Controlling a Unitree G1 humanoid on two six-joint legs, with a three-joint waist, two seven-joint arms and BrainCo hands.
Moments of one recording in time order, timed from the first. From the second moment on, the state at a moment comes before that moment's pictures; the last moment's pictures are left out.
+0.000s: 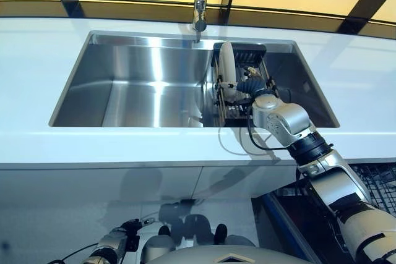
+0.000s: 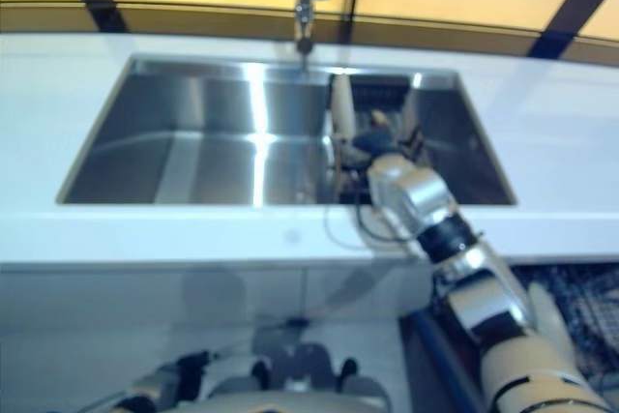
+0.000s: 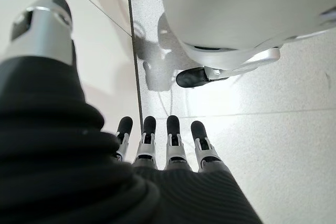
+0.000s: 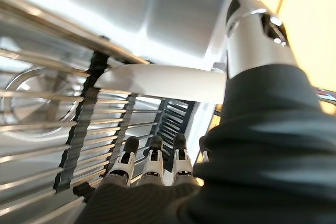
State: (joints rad) left arm -0.01 0.31 -0.24 1.10 -0.23 0.18 -0.05; right arm -0.79 -0.46 0.45 0.33 0.60 0.68 -0.46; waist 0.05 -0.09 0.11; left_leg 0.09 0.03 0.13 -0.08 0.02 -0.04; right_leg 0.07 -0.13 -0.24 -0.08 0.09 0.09
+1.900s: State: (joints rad) left arm -0.04 0.40 -0.26 1.03 -0.35 0.18 0.01; right arm -1.13 -0.72 0.44 0.78 0.51 0.69 -0.35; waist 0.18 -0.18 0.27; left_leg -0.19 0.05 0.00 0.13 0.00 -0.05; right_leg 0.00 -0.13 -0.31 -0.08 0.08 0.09
